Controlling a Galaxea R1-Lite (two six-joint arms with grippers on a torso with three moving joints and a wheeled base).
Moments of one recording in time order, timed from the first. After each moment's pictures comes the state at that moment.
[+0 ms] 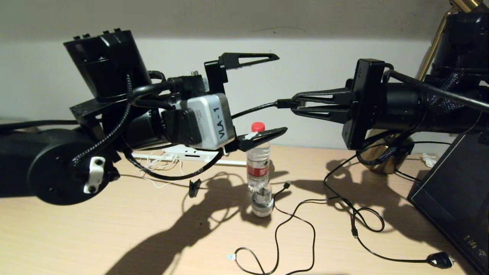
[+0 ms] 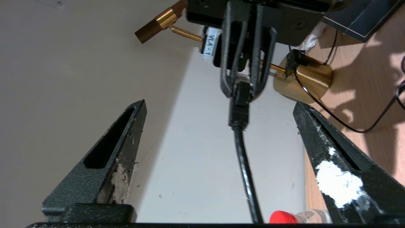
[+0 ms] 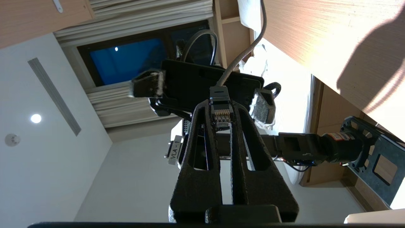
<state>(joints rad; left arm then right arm) -0.61 1.71 -1.18 -0.72 -0.70 1.27 0.46 1.60 -1.23 -0.34 0.84 1.56</state>
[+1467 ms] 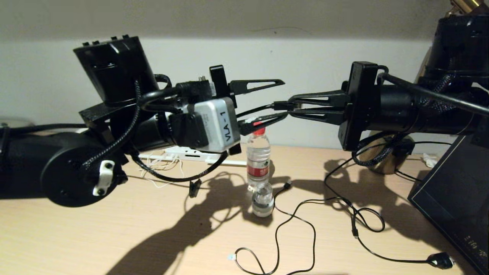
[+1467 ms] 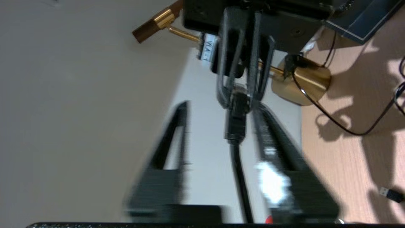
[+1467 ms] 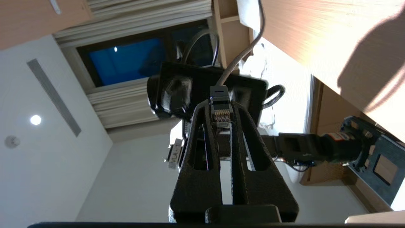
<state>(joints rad) -0.62 1.73 -1.17 -0.75 -0.70 1.26 0.48 1.61 -1.24 -0.34 0.84 1.56</state>
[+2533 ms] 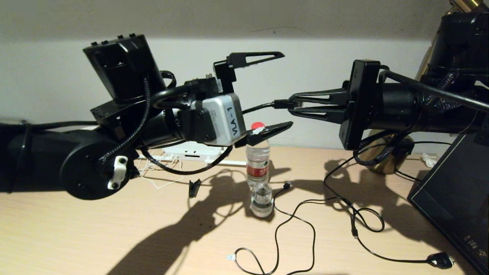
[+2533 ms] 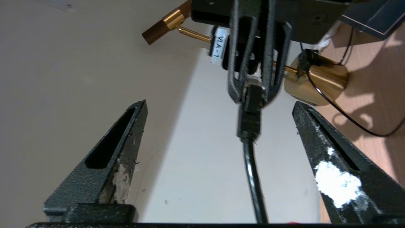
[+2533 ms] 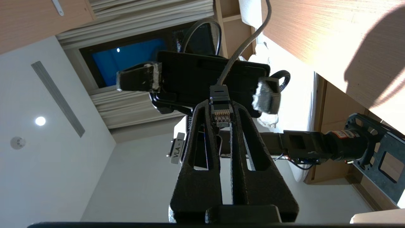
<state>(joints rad) -0.61 1.77 -1.21 -0.79 -0.70 1.27 0.47 1.61 -1.24 -0.33 0.84 1.58</state>
